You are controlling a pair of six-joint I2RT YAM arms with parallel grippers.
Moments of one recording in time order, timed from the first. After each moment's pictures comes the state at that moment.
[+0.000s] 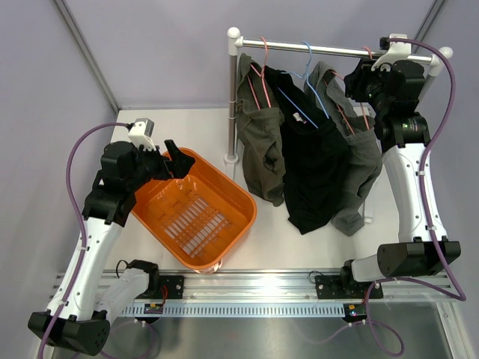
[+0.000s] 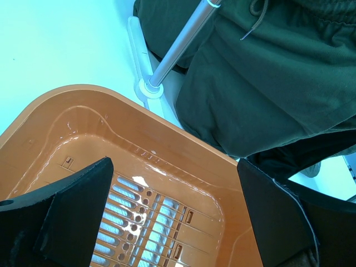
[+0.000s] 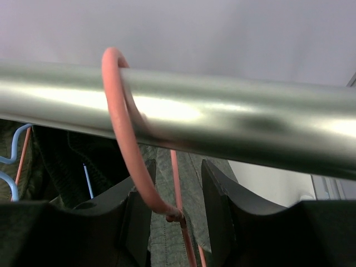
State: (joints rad) left arm -0.20 0.88 1.04 -0.50 0.28 -0.34; right arm 0.03 1.43 1.73 -0.40 -0.09 0.12
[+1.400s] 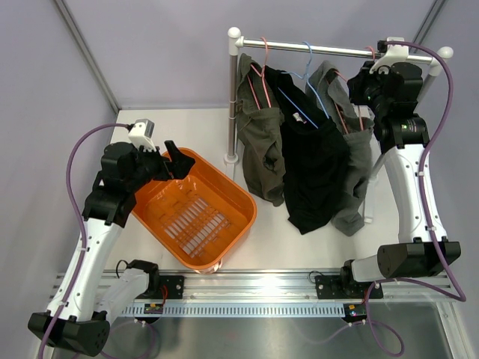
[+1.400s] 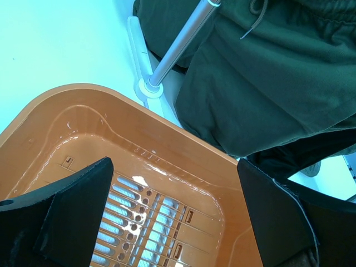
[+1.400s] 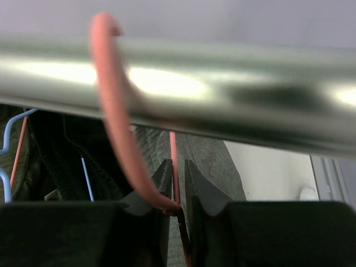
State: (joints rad) left arm -0.20 0.88 1.03 -0.50 0.28 -0.34; right arm 0.03 1.42 1.70 -0.42 -0.10 0.12
